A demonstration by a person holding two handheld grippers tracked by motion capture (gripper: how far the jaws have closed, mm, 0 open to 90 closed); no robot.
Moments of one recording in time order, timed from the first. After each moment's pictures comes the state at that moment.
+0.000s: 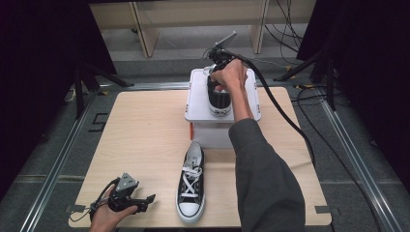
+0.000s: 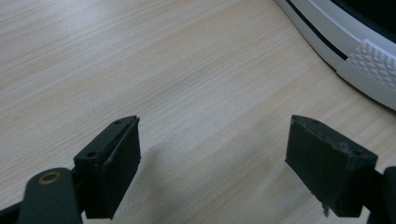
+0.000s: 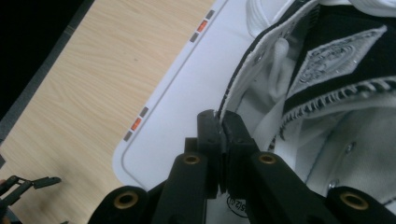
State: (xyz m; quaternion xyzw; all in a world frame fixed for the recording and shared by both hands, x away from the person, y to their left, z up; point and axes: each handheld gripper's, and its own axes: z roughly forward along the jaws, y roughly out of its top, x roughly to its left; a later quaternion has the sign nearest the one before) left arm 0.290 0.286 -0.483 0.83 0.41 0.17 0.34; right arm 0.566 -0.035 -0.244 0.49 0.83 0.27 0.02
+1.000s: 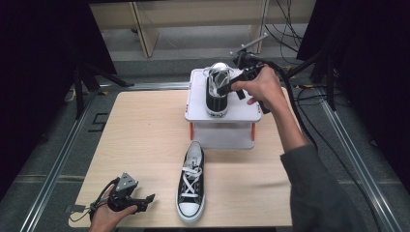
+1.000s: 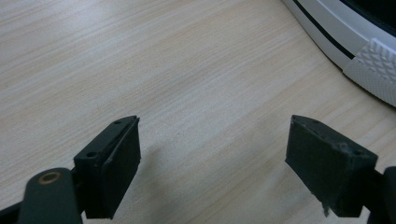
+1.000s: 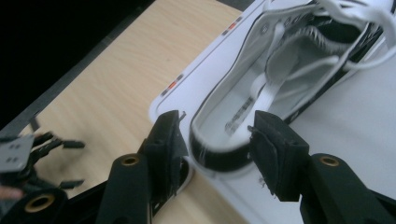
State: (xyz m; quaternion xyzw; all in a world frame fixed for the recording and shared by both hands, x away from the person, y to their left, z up) left arm 0.291 0.286 -0.484 0.83 0.42 0.17 0.34; right arm 0.493 -0.103 -0.217 0.40 0.85 0.35 0.03
